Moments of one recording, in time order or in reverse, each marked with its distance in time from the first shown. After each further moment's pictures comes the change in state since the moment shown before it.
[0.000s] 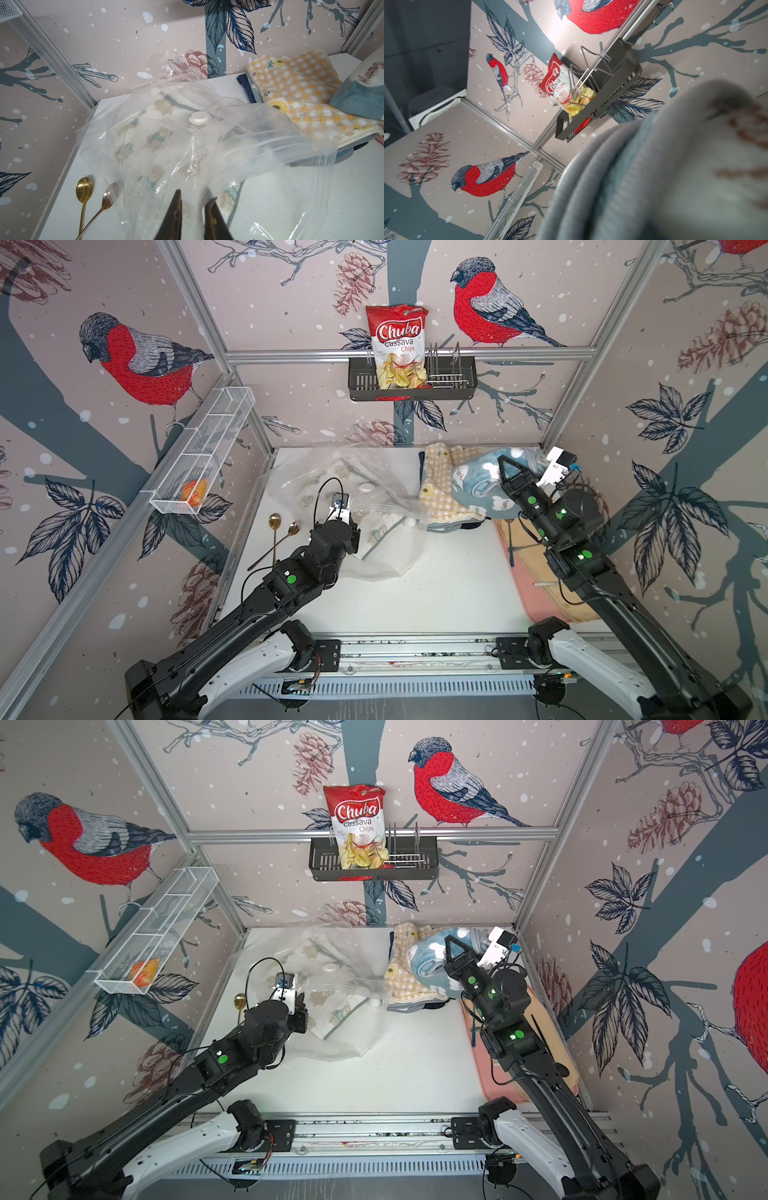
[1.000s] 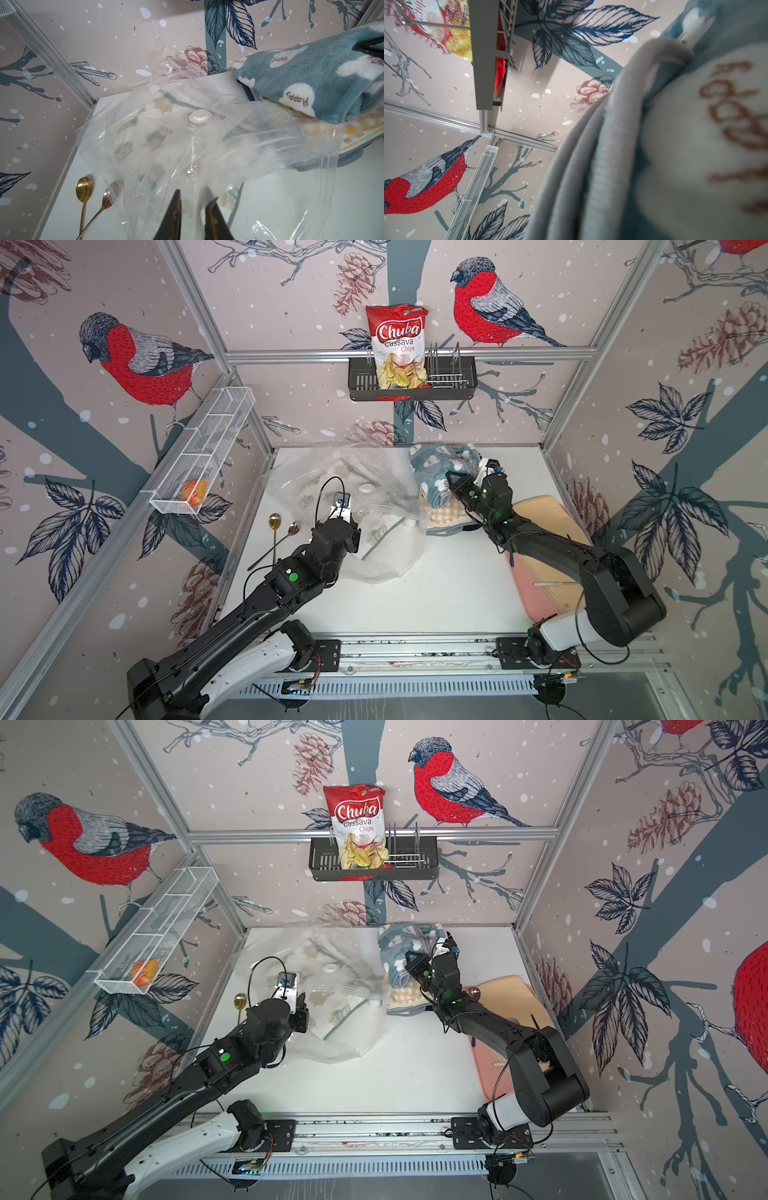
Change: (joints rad) left arm 0.017 0.011 0.000 0.000 0.023 0.010; right arm 0.148 0.567 -0.024 0.315 0.100 0.144
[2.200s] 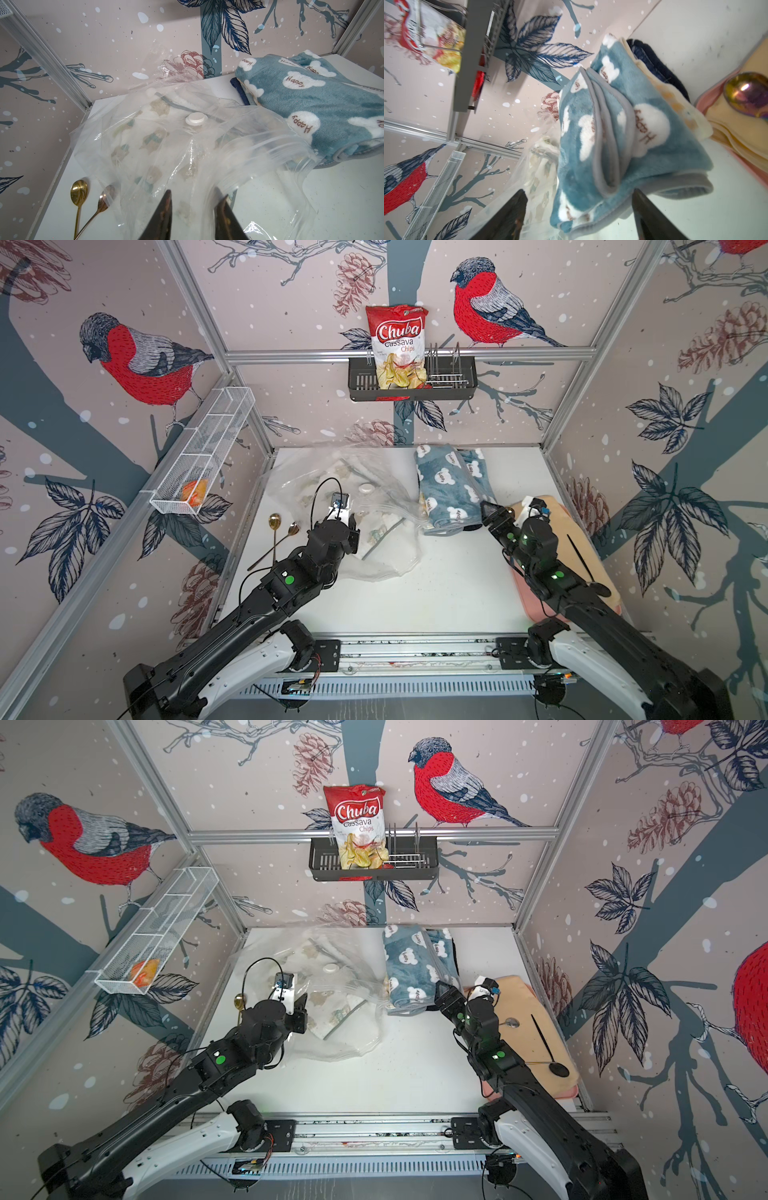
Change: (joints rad) left arm 0.000 -0.022 0.000 0.000 0.018 -0.001; right arm -0.066 -0.719 -0.355 -0.444 0.102 -0.086
